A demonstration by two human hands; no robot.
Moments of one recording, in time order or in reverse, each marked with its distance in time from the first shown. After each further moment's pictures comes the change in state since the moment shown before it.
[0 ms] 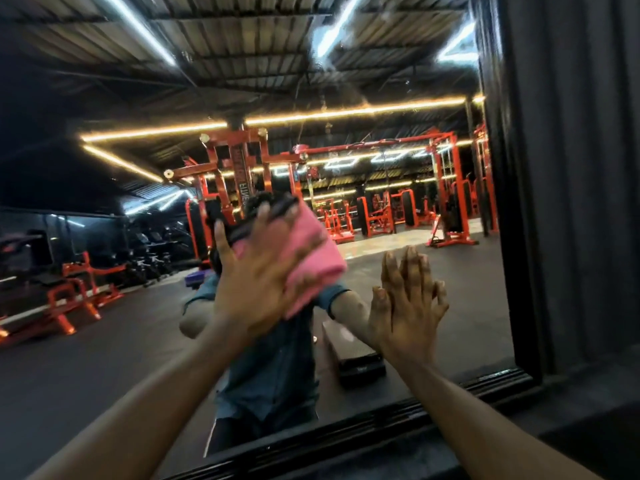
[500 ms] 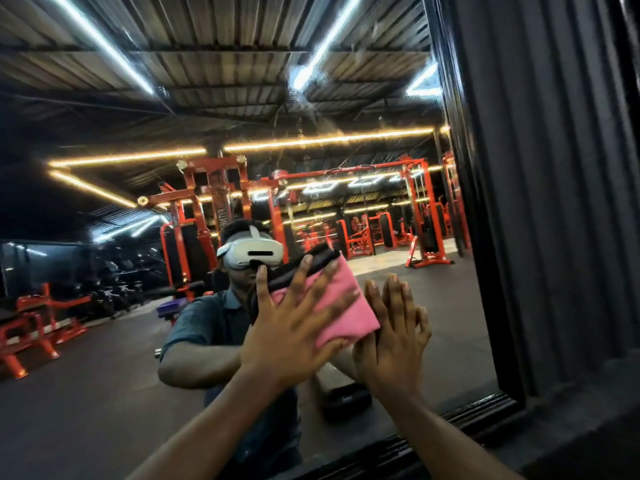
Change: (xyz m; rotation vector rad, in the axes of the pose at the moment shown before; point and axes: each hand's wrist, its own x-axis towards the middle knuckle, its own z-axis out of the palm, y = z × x) left_hand 0.006 0.056 0.036 0.062 0.117 0.239; right_hand -0.004 0.002 0.009 -0.010 0.042 -0.009
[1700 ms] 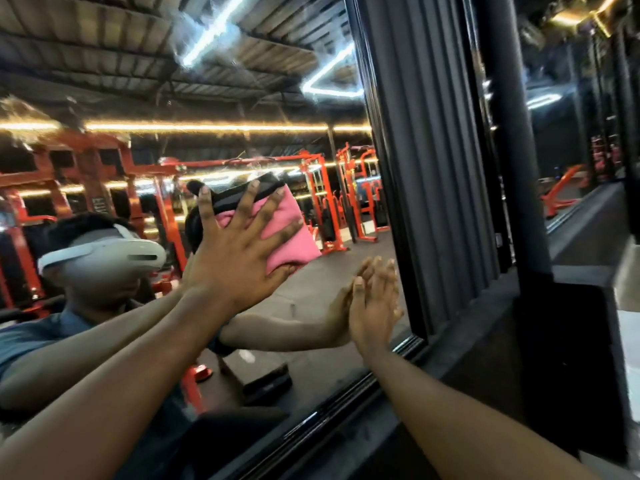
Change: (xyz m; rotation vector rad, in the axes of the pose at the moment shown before) left_hand 0.053 -0.041 -0.004 -0.013 0.076 0.052; right_hand -0.001 0.049 -0.014 -0.001 0.086 0.569
